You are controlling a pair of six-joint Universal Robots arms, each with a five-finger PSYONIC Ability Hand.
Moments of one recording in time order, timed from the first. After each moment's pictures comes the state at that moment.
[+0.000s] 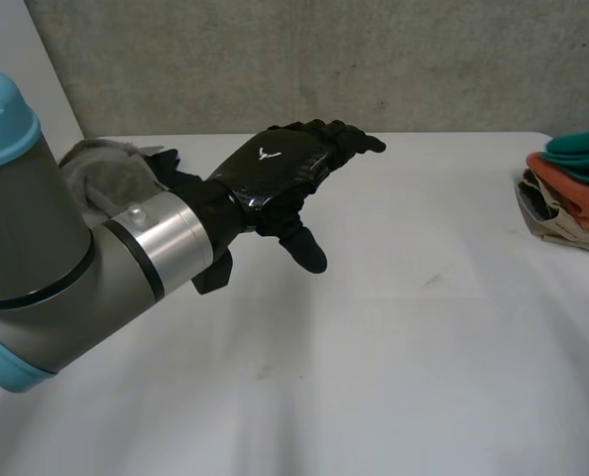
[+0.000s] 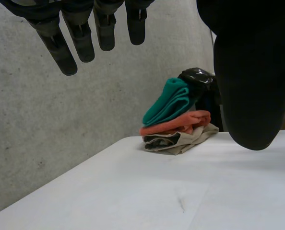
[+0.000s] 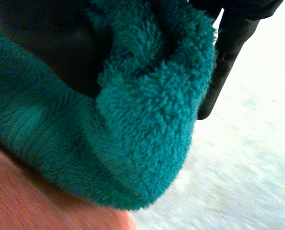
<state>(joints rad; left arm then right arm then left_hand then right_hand) 4.14 -1.83 -1.37 3.15 -1.07 3.12 1.20 -0.68 1.15 -0.89 1.12 3.08 0.19 0.21 0.22 0.21 0.05 1.05 1.16 1.18 1.20 1.03</state>
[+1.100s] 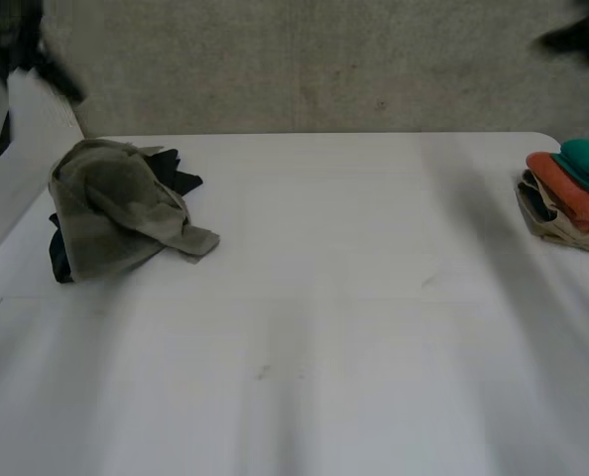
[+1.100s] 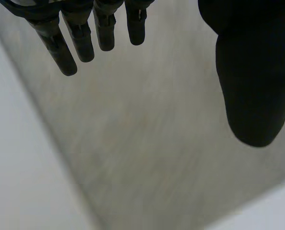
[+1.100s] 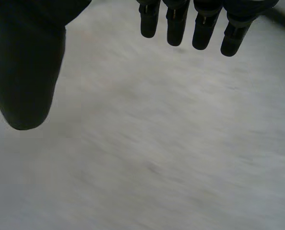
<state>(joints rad) 4.48 -1.72 -1.27 3.24 -1.64 3.37 1.63 -1.33 1.60 -1.06 1.09 2.97 0.19 0.21 0.21 0.21 0.05 0.22 0.21 0.21 0.21 0.04</state>
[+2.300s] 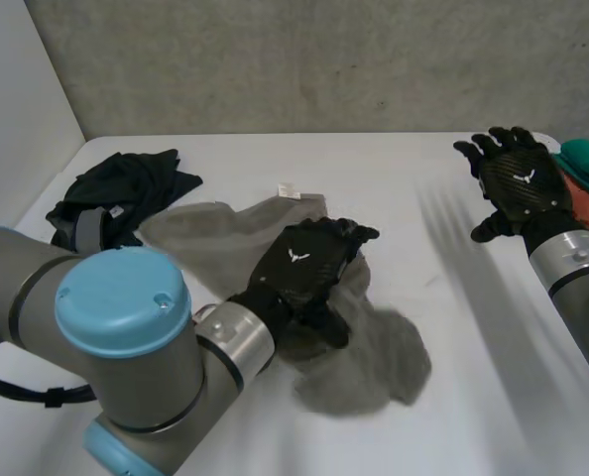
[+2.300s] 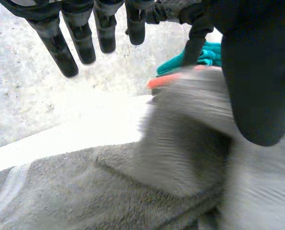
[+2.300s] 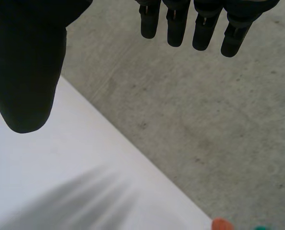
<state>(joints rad) 3.96 -1.99 -1.58 3.43 -1.43 3.10 1.69 -1.23 1.79 -0.66 1.23 2.79 0.20 0.27 0.28 0.28 0.10 0.22 0.21 0.21 0.21 0.04</state>
